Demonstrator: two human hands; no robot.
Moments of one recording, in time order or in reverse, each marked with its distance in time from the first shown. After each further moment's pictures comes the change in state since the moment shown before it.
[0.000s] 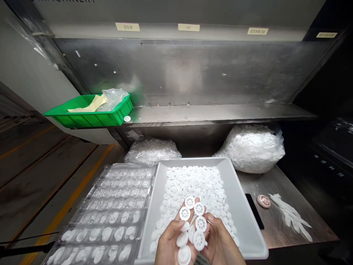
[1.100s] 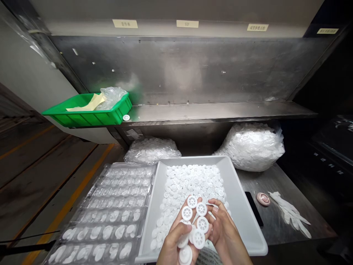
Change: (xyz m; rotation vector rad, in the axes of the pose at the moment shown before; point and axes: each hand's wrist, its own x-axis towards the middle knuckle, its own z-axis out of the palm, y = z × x) left_hand -0.002 -0.001 0.006 0.086 0.021 -0.022; right_hand -0.001 -0.019 0.003 -0.091 0.023 -0.182
